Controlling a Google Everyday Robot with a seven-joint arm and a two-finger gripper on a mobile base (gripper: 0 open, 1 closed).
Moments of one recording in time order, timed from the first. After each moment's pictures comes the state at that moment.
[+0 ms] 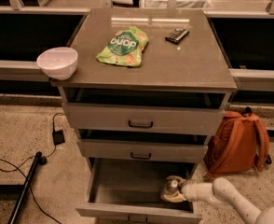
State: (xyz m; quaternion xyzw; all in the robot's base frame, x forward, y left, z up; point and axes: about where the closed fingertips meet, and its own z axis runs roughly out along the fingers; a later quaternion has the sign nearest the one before) arm 0.527 -0.170 0.224 -0.51 0.66 0.31 0.45
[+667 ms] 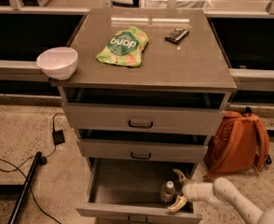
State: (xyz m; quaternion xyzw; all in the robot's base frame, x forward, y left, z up) arm 0.526 -0.170 0.228 -0.52 0.66 0.30 0.45
